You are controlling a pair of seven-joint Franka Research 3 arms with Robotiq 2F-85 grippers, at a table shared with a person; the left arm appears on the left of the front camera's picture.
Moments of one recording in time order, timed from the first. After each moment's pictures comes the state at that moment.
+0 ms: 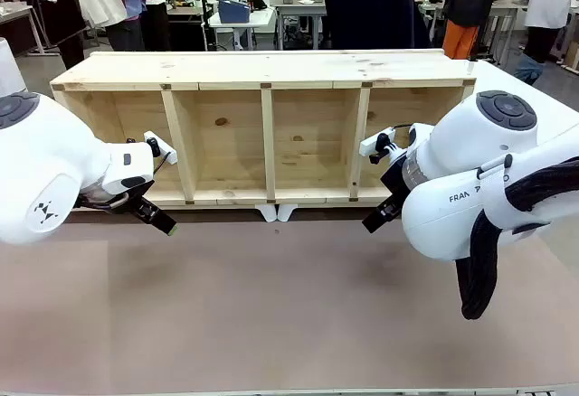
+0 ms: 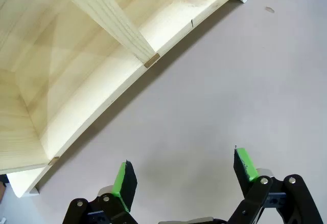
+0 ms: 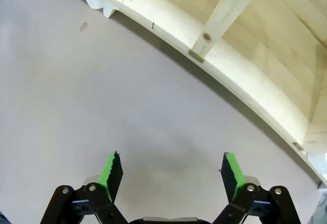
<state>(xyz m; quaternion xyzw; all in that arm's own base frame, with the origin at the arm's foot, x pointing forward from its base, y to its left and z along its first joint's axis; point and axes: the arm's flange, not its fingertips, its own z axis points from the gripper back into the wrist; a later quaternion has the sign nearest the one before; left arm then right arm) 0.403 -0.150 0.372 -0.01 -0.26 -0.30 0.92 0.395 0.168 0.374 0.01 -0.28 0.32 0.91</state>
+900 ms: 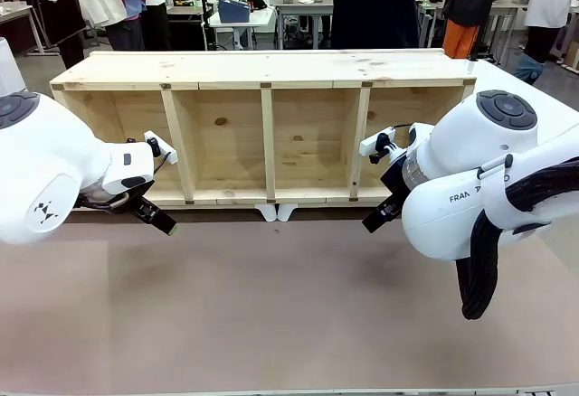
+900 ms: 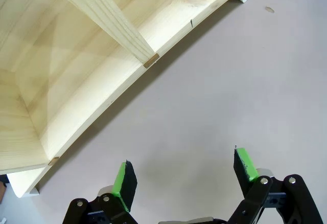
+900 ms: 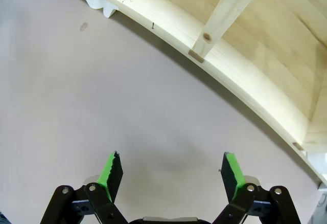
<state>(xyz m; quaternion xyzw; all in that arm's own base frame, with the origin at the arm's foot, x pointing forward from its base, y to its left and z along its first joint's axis) 0.403 -0.151 0.372 -0.01 -0.26 -0.30 0.92 0.395 0.168 0.374 0.01 -0.28 0.32 0.91</state>
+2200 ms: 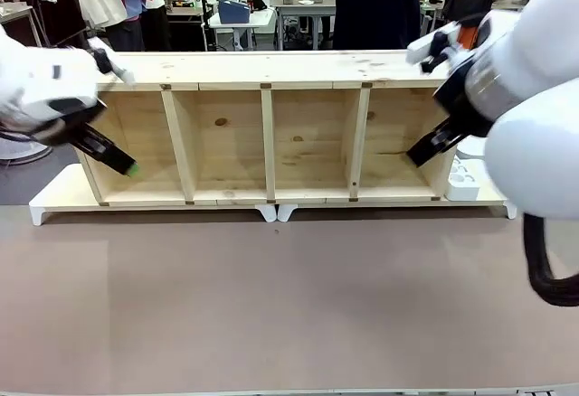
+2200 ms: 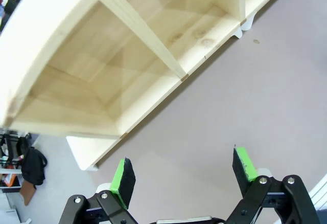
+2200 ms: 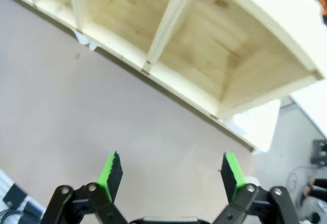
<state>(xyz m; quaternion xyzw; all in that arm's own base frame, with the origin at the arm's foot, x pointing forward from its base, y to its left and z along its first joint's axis) 0.325 -0.137 0.539 0.04 -0.33 -0.31 0.89 0.304 0.137 0.551 -0.07 -0.35 0.27 0.89</state>
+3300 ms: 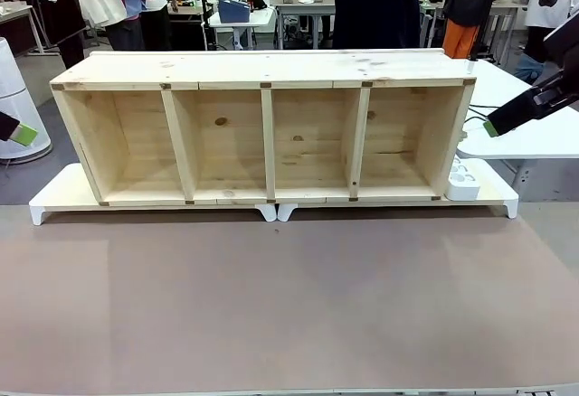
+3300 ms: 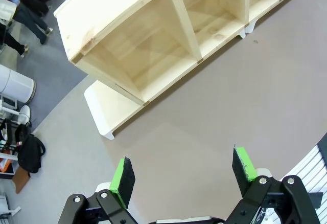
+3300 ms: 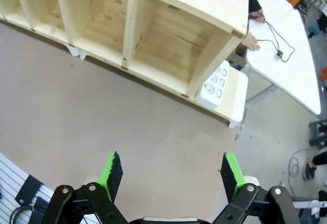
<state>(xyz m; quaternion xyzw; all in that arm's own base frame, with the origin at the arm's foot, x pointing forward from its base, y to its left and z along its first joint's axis) 0.244 -0.058 0.615 0.02 -0.36 -0.27 0.89 0.231 0.080 0.614 -0.06 -0.39 0.21 0.90</state>
